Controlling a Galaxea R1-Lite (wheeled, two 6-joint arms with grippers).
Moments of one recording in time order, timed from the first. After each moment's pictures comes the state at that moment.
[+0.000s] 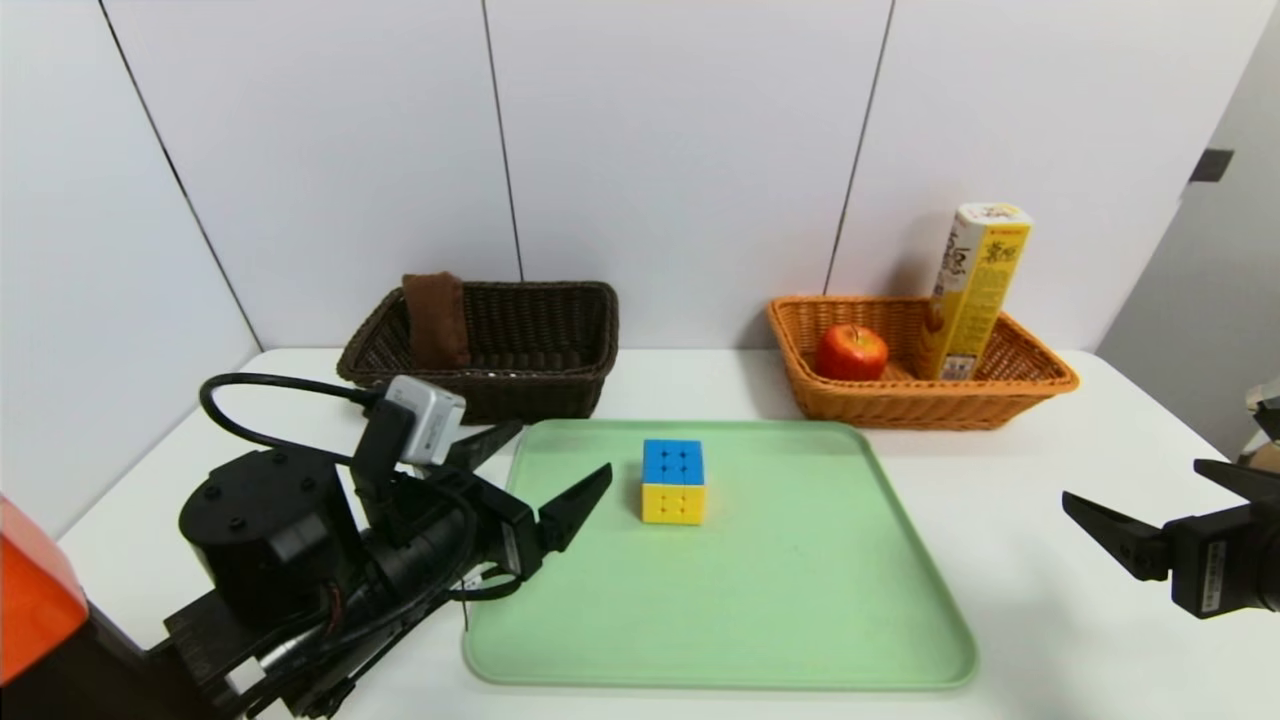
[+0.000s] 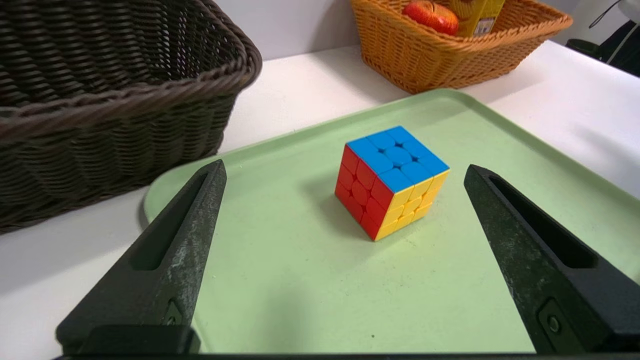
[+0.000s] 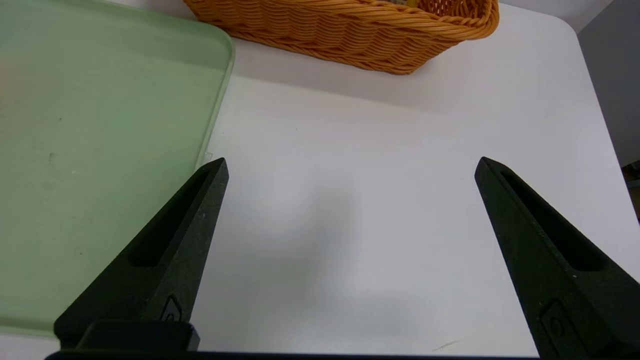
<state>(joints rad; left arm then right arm) -0.63 1.81 -0.30 -1.52 -0.02 -0.12 0.14 1.10 -0.39 -0.36 -0.13 -0.15</state>
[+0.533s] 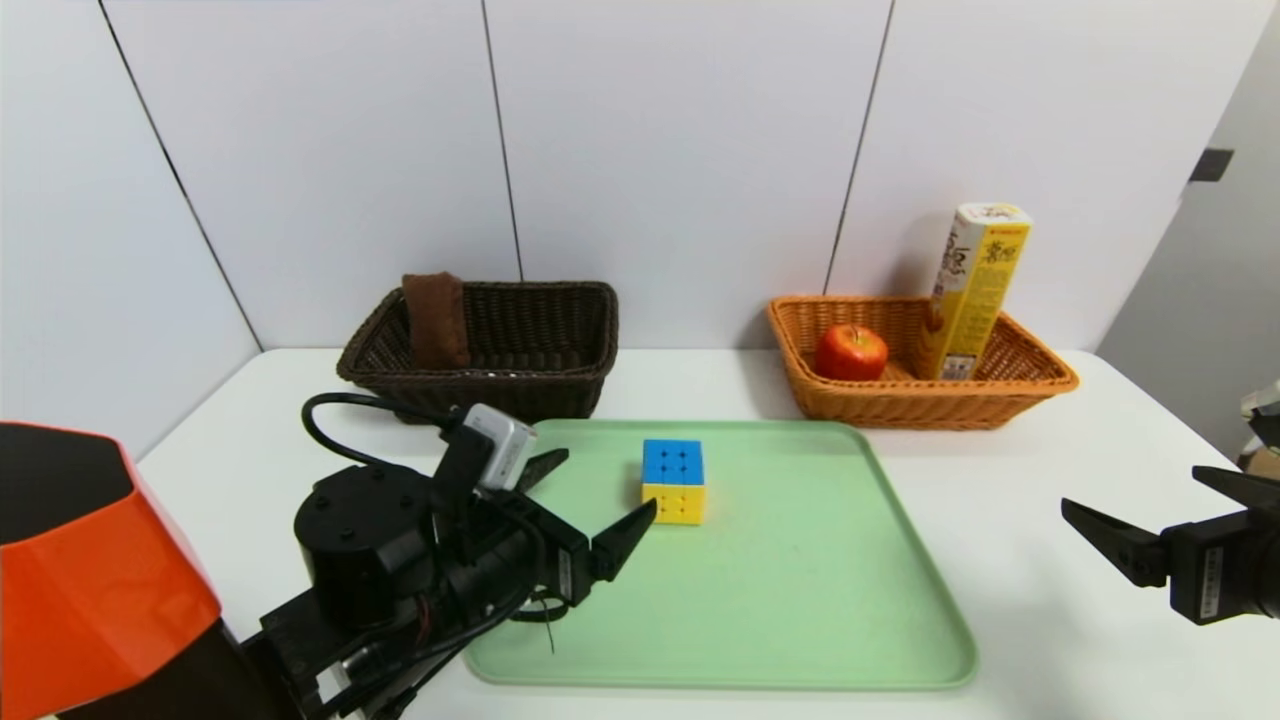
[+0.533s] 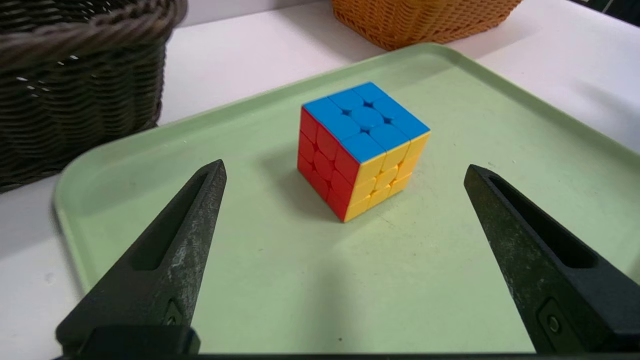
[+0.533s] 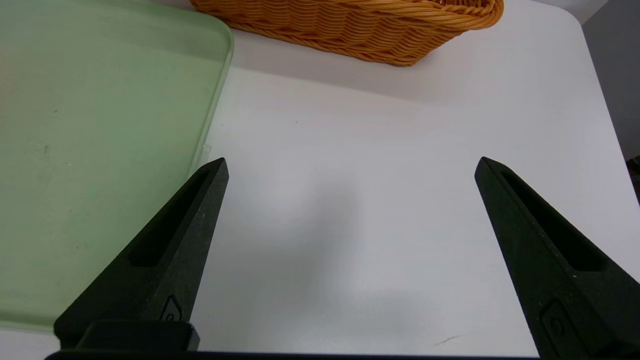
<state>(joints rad) -0.70 1.94 -0.36 -1.52 -0.01 -0.10 0.14 1.10 -0.38 -0.35 -0.13 -0.15</state>
